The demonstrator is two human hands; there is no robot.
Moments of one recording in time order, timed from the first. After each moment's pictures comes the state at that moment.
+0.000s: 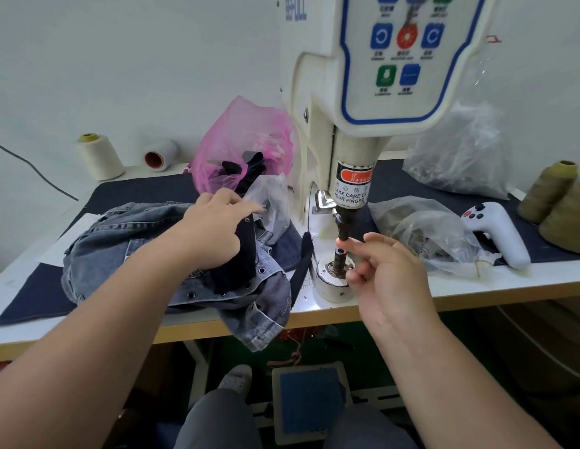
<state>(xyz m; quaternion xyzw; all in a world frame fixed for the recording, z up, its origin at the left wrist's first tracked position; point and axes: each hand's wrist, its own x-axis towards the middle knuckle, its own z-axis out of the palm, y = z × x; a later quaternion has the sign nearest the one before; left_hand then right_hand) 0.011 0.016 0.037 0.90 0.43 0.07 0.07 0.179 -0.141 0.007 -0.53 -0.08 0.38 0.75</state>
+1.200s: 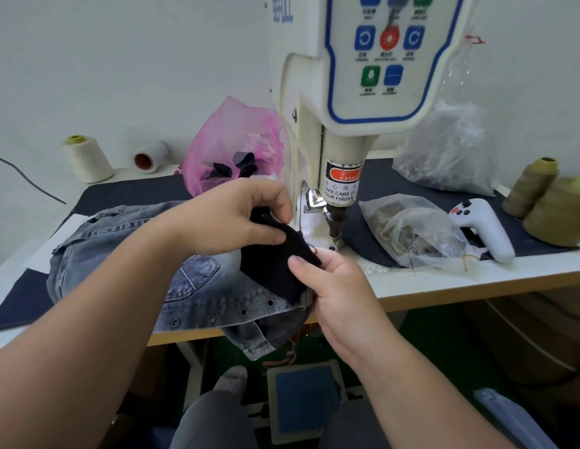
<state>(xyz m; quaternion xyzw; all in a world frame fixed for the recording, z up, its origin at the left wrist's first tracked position) 0.027 -0.011 0.076 0.91 0.18 0.15 0.33 0.143 -0.144 -0.011 -0.48 -0.32 0.48 0.66</state>
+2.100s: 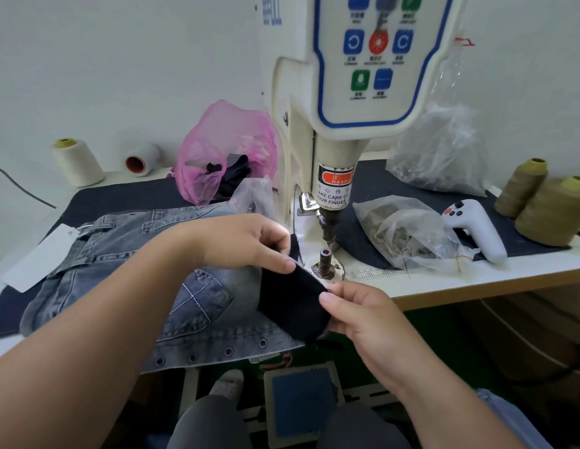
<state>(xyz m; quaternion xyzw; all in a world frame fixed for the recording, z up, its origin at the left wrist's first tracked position) 0.043 -0.006 0.058 0.90 0.22 -0.04 0.37 0.177 -0.183 -0.027 -0.60 -0.37 0.44 0.56</state>
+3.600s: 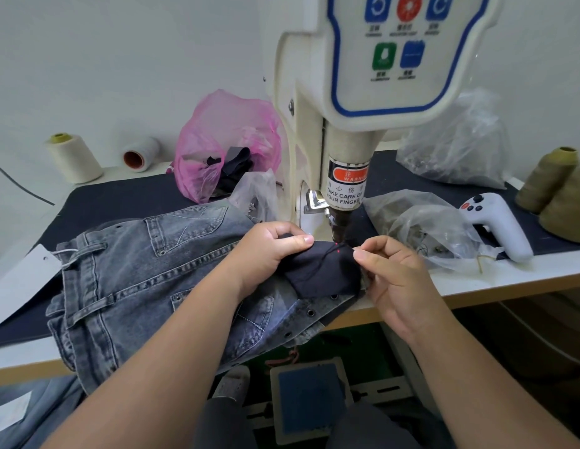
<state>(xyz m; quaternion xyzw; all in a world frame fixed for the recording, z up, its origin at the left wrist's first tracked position) 0.078 0.000 -0.018 0.72 0.30 0.25 0.57 0.231 -0.136 -0.043 -0.45 -0.31 0.42 0.72</state>
